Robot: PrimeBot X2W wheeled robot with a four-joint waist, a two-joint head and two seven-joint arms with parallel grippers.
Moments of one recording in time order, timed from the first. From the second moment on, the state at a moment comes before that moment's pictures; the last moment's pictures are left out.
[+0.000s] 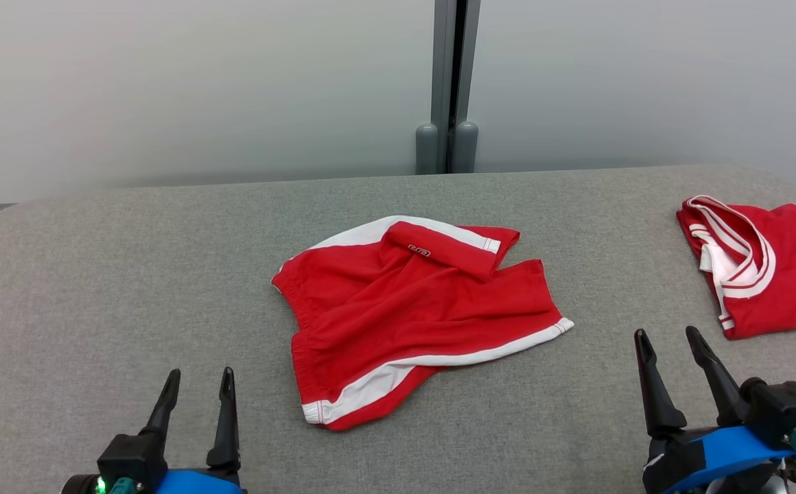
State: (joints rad) left arm 0.02 0.15 -0.15 0.29 -0.26 -0.02 -0.26; right arm 0.01 -0.05 -0.05 0.09 0.16 0.13 -0.10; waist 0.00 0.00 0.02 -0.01
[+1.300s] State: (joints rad) left arm -0.22 0.12 -0.40 0.66 -0.43 -0.13 -0.08; right arm -0.22 -0.05 0.03 0.39 0.16 0.13 0.04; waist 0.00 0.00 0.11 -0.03
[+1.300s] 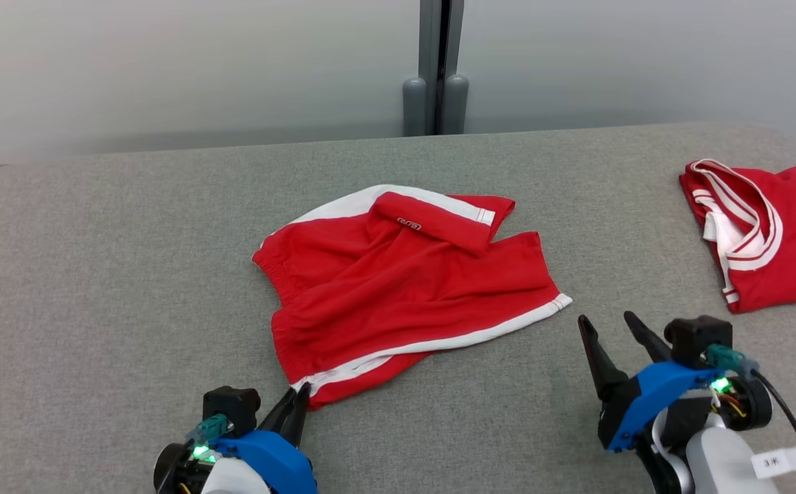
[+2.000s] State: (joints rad) left arm -0.32 0.12 -0.47 0.67 -0.45 -0.13 -0.15; right arm -0.63 -0.05 0.00 0.95 0.09 0.13 0.07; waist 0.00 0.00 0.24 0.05
